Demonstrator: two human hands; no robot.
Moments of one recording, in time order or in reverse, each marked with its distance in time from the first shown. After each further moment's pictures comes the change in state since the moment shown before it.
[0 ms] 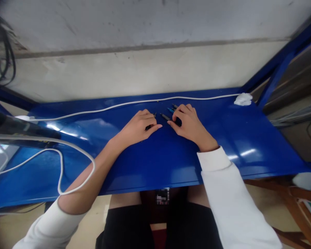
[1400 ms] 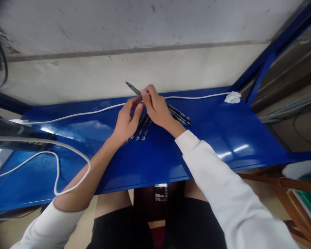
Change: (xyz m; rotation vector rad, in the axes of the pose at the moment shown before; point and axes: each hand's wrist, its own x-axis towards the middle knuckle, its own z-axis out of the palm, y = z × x) left_hand 0.003 -0.001 -0.002 -0.383 0.510 -0.262; right_hand 0.081 -0.069 0.027 0.341 0.224 0.041
